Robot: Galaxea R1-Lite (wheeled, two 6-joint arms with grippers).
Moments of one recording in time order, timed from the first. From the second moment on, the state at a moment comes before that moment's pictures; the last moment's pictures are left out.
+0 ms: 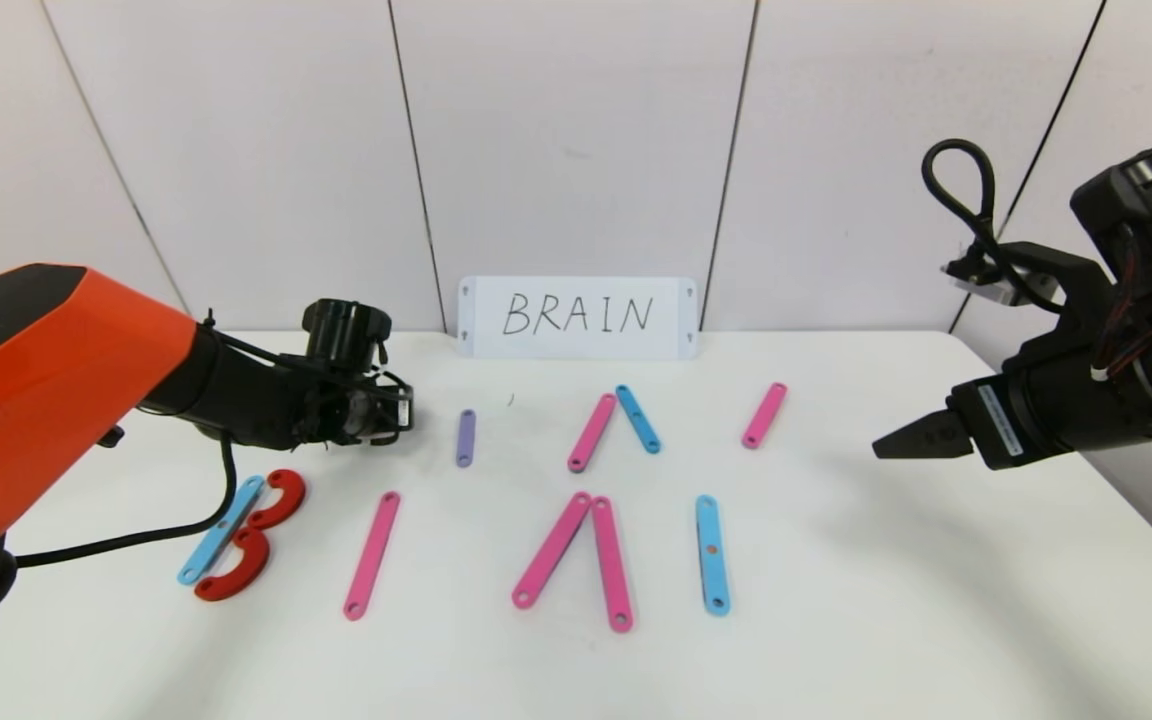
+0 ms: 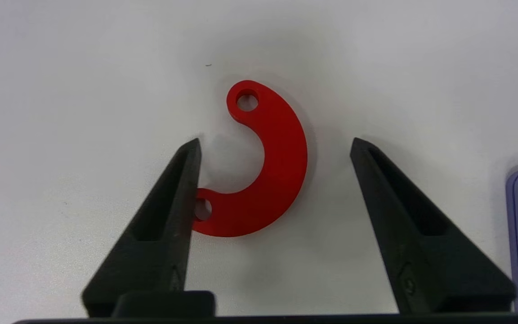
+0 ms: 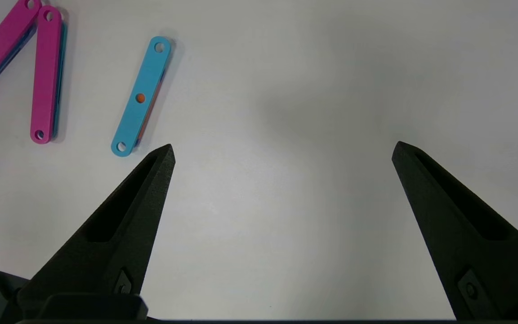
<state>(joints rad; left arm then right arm) -0.21 2.19 -1.28 -0.27 0.24 -0.20 0.24 1.57 -1.26 0.59 0.06 -0.02</state>
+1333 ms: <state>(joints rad) -0.20 2.16 -1.29 -0.26 0.23 -0.23 0.25 1.56 -1.26 0.60 0.06 -0.02</state>
